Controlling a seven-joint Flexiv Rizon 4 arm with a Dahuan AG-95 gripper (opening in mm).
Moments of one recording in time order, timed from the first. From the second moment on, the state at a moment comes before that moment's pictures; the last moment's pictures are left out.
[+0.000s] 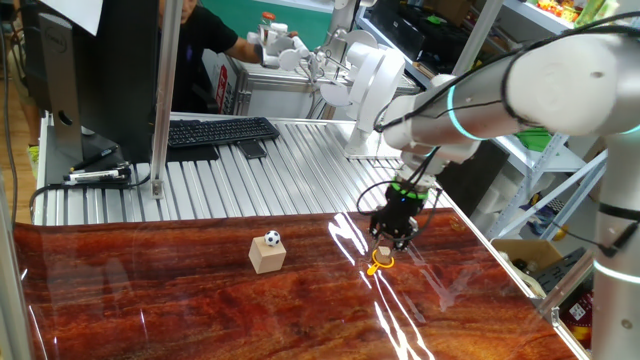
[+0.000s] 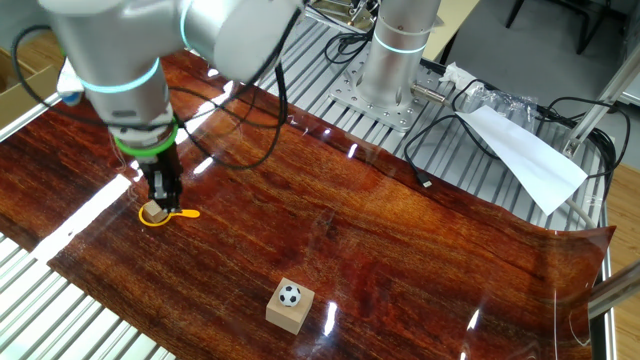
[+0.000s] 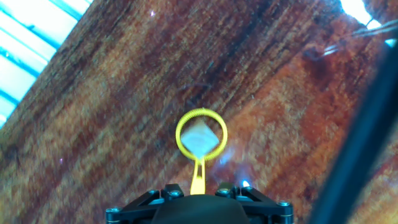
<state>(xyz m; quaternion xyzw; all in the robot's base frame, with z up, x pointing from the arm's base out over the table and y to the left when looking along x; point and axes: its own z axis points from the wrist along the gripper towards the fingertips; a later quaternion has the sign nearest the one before) 0.587 -0.172 0.057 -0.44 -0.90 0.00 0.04</state>
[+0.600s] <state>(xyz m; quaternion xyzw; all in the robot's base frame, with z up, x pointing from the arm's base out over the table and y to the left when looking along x) 0.567 -0.174 0.054 -0.42 -0.91 -0.01 0.01</state>
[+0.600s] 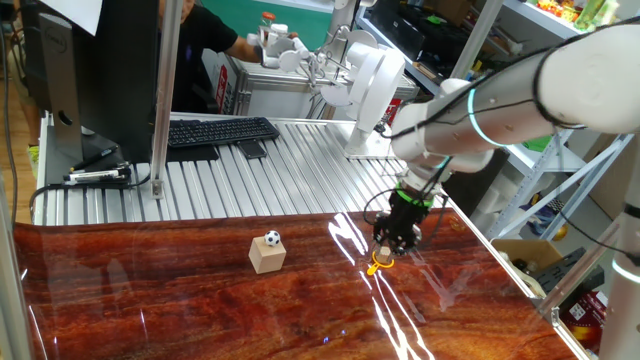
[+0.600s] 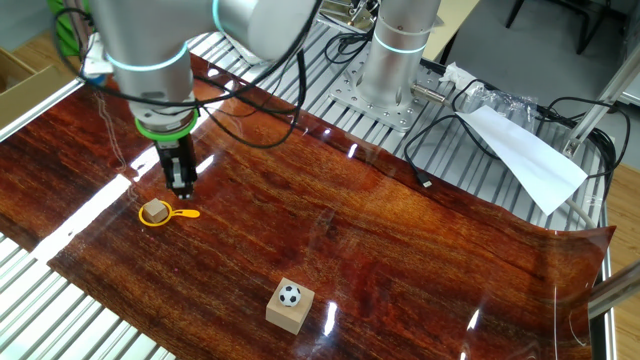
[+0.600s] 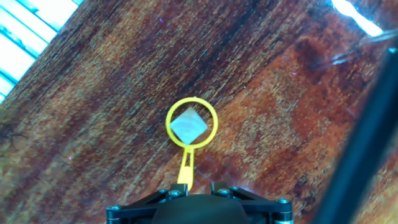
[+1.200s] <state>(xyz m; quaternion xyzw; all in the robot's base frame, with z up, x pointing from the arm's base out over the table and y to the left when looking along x) 0.567 -0.175 0.034 -0.43 -0.90 -0.01 -0.01</state>
